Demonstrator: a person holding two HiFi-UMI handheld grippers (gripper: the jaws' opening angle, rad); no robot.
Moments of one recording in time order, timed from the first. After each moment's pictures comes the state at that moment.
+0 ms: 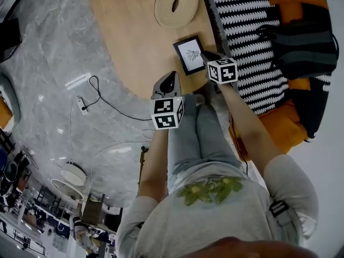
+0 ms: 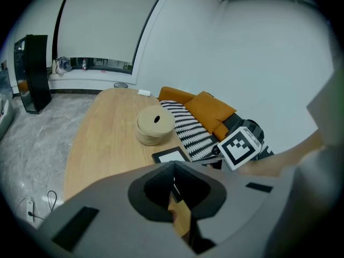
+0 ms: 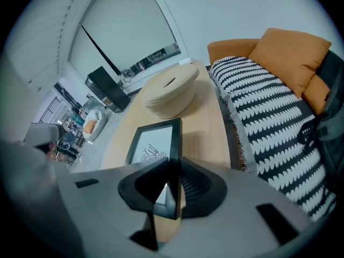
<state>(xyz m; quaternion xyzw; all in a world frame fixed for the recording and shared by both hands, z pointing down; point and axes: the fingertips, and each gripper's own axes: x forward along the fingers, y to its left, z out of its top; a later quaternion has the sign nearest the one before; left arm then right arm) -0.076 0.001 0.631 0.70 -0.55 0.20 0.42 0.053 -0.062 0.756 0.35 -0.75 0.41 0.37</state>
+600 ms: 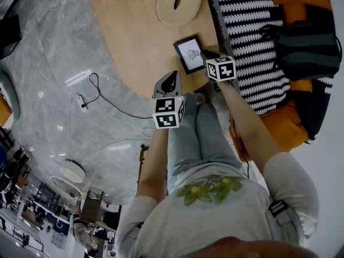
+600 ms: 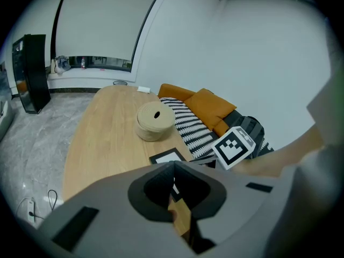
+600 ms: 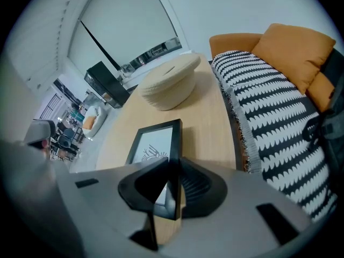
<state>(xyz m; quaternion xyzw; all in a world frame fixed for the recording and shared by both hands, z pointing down) -0.074 0.008 0.643 0.70 -0.54 0.21 0.42 0.049 -0.055 0.782 0.34 -0.75 0.41 0.39</state>
